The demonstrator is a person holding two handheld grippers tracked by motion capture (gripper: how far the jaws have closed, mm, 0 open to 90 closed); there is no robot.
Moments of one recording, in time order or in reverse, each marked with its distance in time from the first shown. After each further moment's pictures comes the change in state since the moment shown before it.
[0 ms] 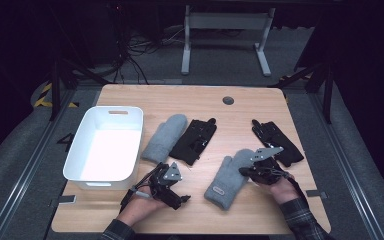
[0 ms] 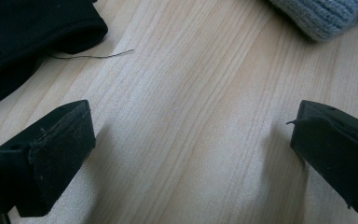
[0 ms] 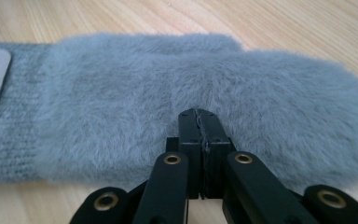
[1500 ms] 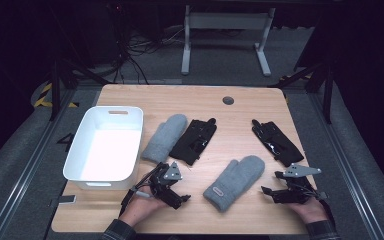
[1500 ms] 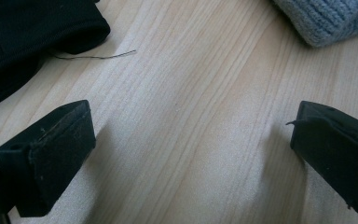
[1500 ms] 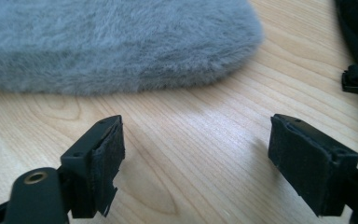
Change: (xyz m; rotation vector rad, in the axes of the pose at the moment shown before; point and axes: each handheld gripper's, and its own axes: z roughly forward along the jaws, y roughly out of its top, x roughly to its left) left arm 0.000 0.002 0.000 0.011 0.008 -0.019; right arm -0.009 -0.083 -0.043 -0.106 -0.149 0.150
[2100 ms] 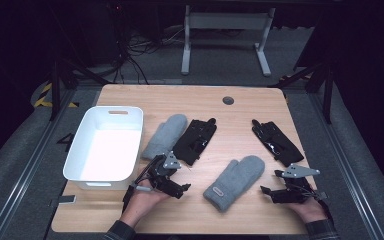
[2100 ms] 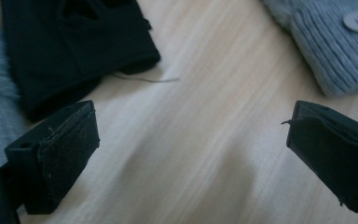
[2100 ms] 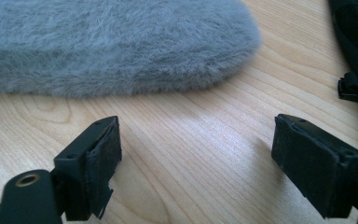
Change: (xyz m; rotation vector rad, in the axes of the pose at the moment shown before) left arm 0.009 0.024 -0.020 -0.022 0.109 -0.134; right arm 0.000 -0.001 0.003 -0.019 -0.019 -0.018
